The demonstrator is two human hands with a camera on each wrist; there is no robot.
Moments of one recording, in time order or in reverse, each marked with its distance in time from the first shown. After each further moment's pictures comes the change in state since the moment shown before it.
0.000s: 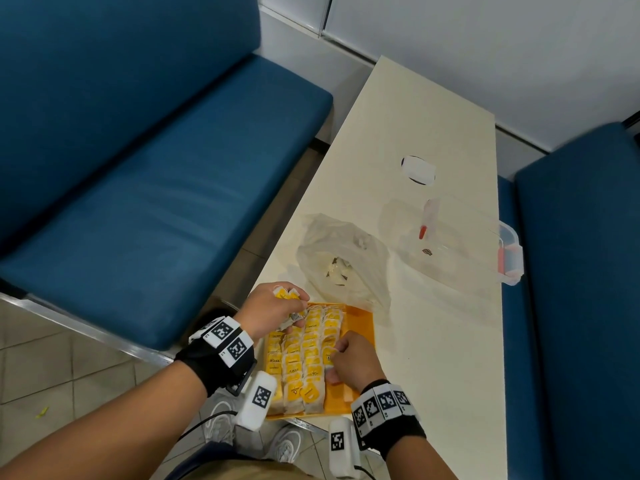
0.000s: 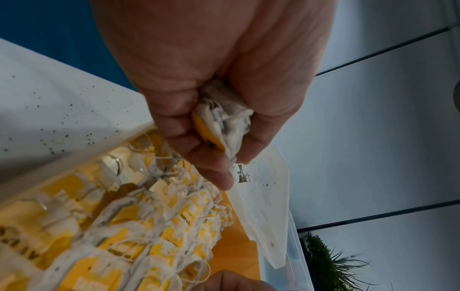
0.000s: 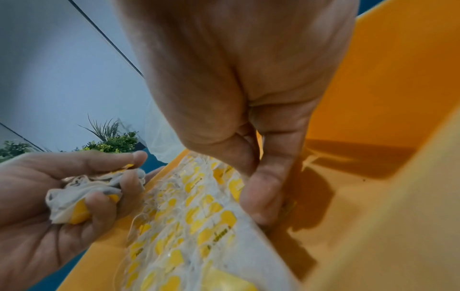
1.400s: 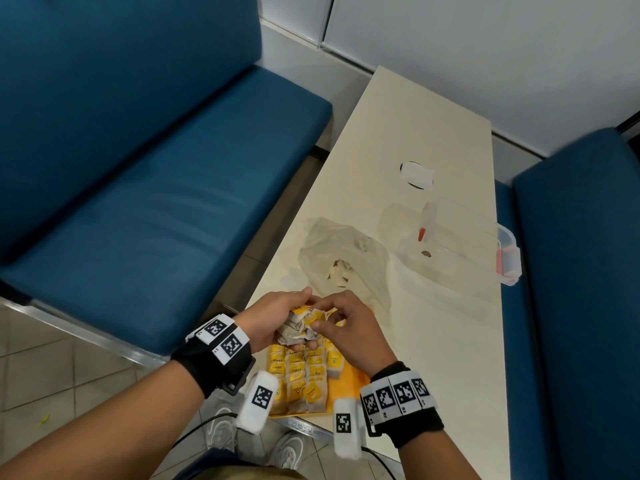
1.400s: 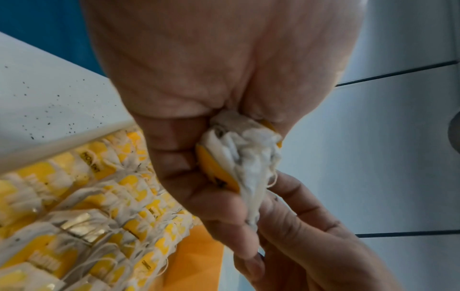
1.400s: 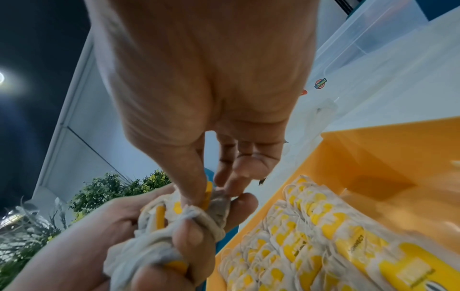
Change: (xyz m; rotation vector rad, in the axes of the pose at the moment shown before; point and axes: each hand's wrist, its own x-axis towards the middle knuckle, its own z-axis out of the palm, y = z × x) left_hand -0.020 0.017 0.001 -0.233 -0.341 -0.172; right_hand -0.045 -0.059 -0.036 0.169 0.069 -0.656
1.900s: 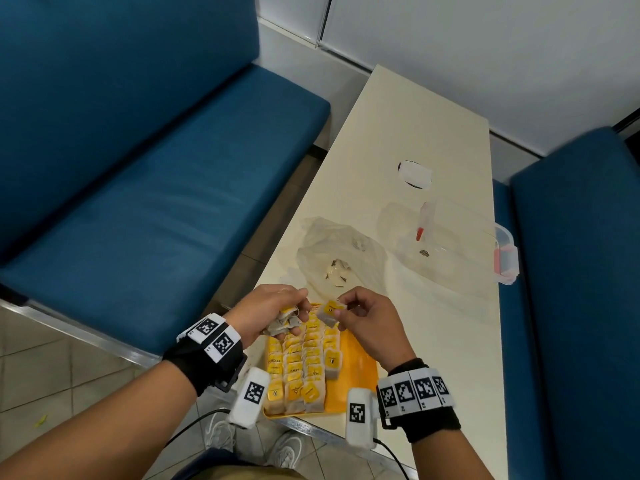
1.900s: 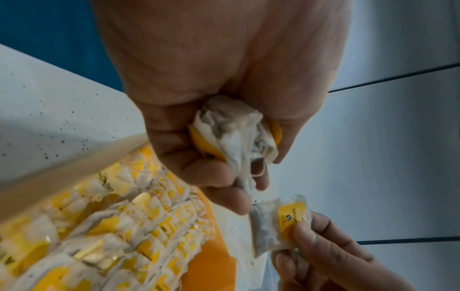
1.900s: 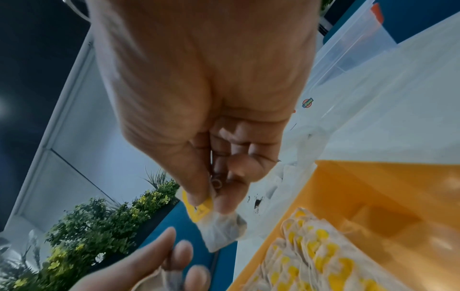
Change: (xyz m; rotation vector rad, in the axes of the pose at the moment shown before) left_hand 0.000 -0.001 -0.017 0.148 0.083 0.154; right_hand 0.003 0.005 -0.026 0.132 0.097 0.117
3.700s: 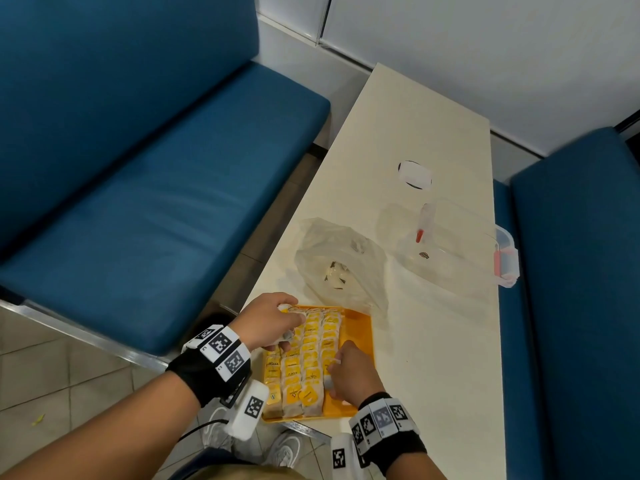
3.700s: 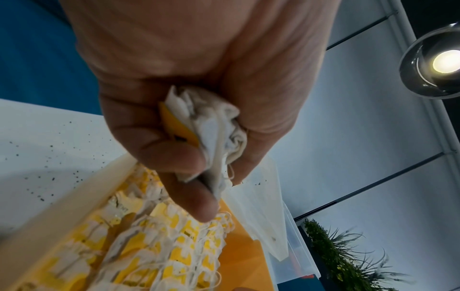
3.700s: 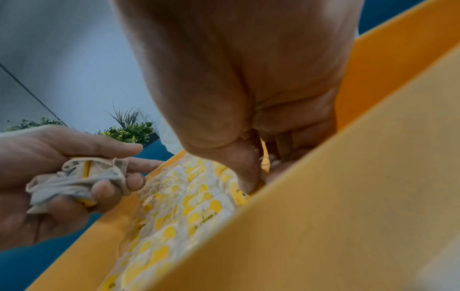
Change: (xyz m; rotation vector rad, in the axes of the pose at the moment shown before) left_hand 0.017 -0.019 0.006 0.388 0.190 -0.109; right_hand -0.016 0.079 0.042 -0.483 -0.164 0.501
